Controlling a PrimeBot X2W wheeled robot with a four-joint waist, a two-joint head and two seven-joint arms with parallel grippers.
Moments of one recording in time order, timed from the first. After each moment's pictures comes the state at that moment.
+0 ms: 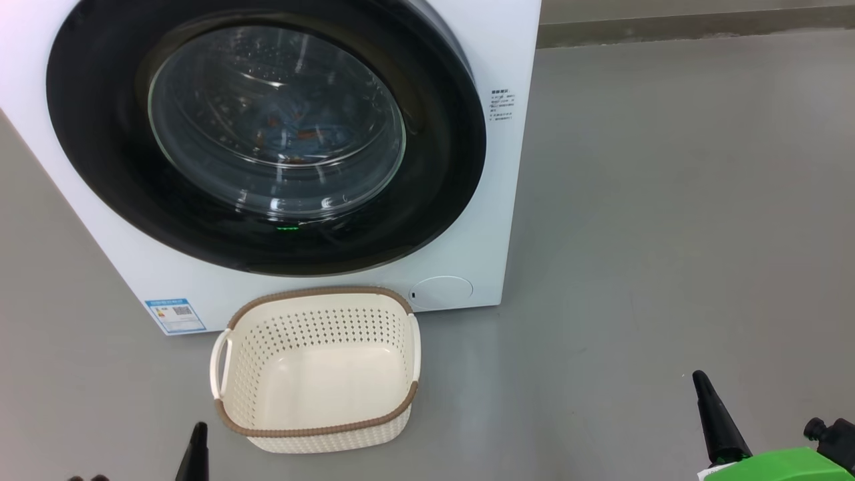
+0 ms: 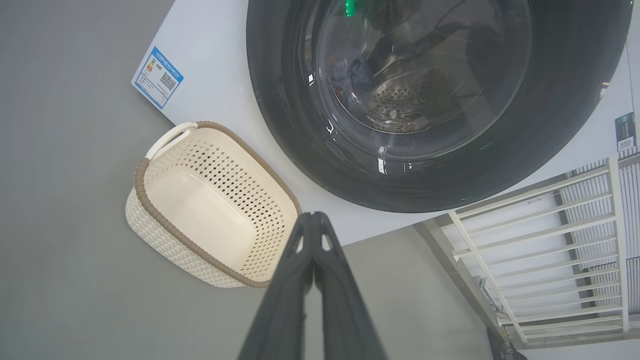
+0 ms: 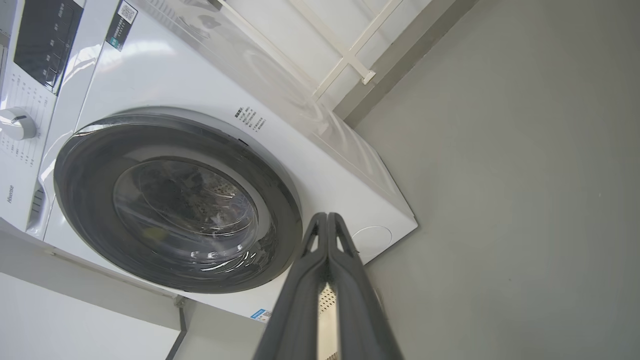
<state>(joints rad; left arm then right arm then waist) 0.04 0.02 0.02 0.26 -1.03 -0.09 -0.05 0.04 -0.09 -0.06 0.21 0.95 0.14 -0.07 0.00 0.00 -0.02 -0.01</state>
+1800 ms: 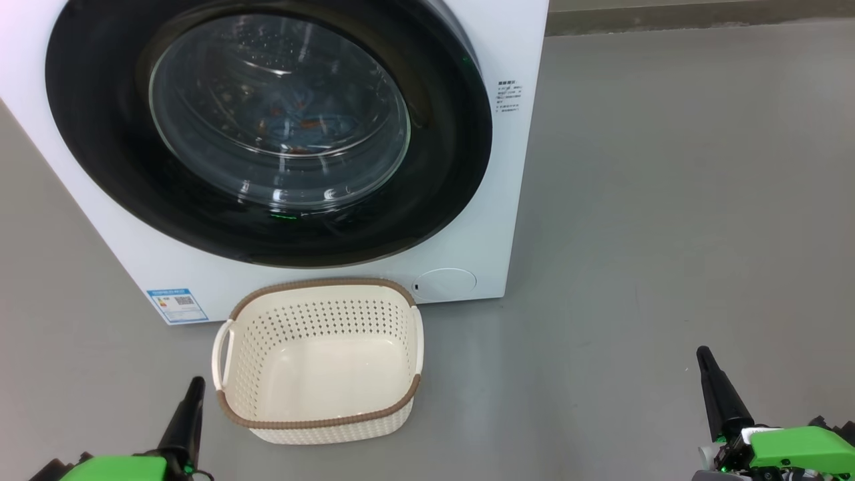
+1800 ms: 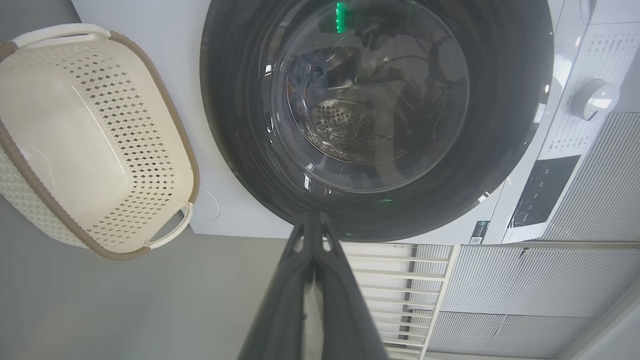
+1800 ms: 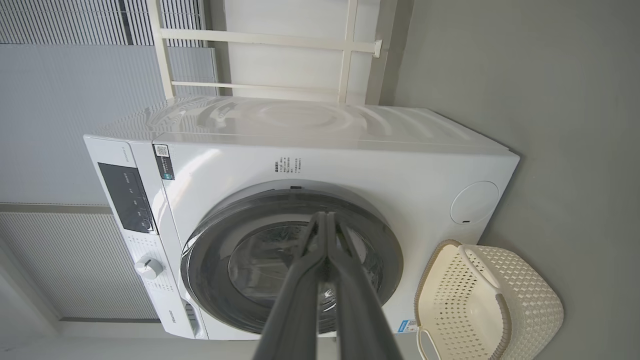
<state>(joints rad) -0.05 0.03 0.08 0.26 -1.57 -0.12 0.10 -0.05 -0.06 -0.12 0.26 1.57 0.13 0.09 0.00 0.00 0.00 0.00</state>
